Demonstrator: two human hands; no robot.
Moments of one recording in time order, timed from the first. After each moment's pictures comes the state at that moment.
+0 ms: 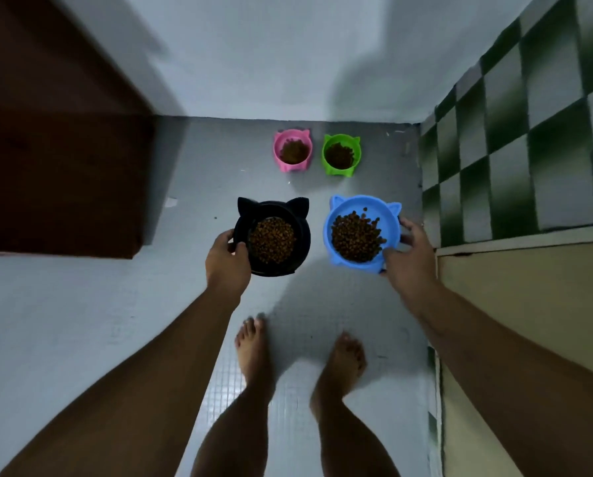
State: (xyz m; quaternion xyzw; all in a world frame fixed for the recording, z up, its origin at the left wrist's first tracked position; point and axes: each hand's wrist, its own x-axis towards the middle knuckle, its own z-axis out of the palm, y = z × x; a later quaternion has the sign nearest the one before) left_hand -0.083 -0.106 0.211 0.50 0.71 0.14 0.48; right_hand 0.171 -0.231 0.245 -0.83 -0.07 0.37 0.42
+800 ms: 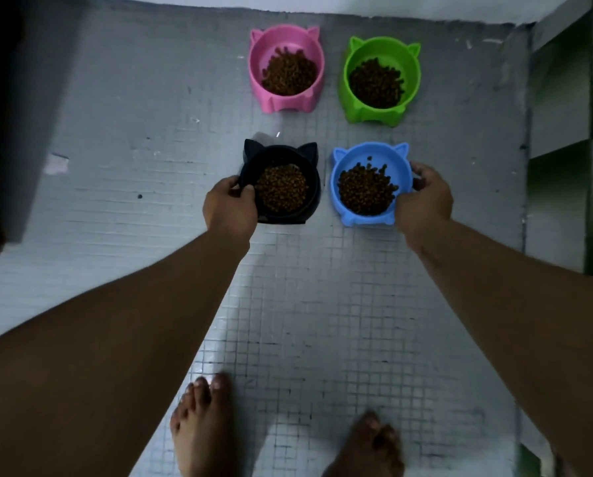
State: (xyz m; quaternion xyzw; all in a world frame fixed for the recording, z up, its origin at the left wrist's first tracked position) left_hand 0.015 0.003 -0.139 0.43 0.75 0.17 0.48; right_hand 0.255 -0.102 -0.130 -0.87 -0.08 0.32 0.38
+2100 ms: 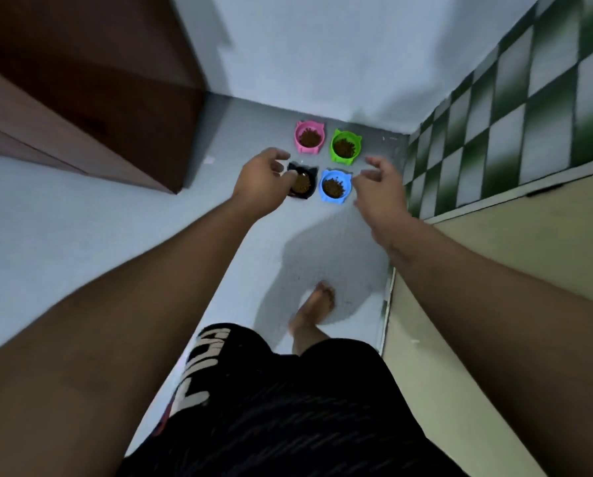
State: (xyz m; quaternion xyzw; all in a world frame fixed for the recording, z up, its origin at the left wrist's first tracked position) left_hand -0.081 -0.186 0.499 0.63 0.61 0.13 0.46; right_hand 0.095 -0.269 0.513 -0.80 -0.19 0.41 0.40
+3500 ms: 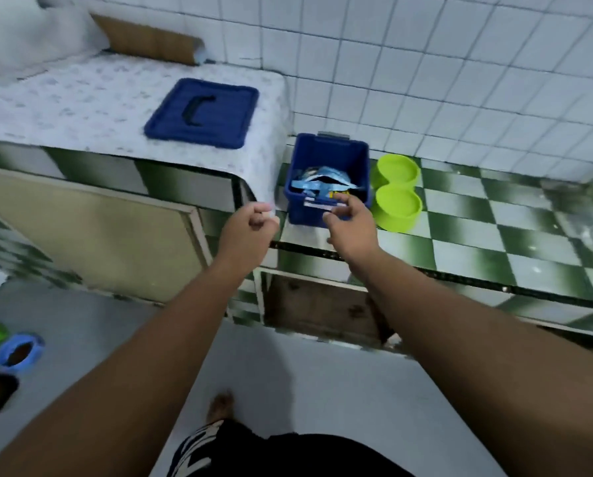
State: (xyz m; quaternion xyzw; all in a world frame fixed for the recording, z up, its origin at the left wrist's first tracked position) left_hand -0.157 -0.931 0.677 0.81 -0.05 -0.08 0.58; right_hand -0.188 -1.116 0.668 -0.77 0.25 -0.13 0.58
